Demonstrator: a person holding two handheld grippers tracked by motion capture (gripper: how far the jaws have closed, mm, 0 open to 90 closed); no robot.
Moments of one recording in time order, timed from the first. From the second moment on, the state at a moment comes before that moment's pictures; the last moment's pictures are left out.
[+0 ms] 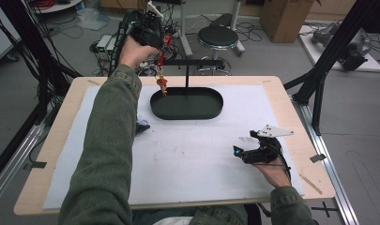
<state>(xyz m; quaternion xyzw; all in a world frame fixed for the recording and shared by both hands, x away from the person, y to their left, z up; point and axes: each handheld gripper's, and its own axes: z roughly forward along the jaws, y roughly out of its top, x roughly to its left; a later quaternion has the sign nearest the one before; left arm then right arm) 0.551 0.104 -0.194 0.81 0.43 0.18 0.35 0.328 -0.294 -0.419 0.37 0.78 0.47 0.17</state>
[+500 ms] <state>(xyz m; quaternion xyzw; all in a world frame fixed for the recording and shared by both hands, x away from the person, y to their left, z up) 0.563 0.111 -0.204 0.76 0.48 0.21 0.39 0.332 -0.290 -0.422 0.36 0.79 0.47 0.17</state>
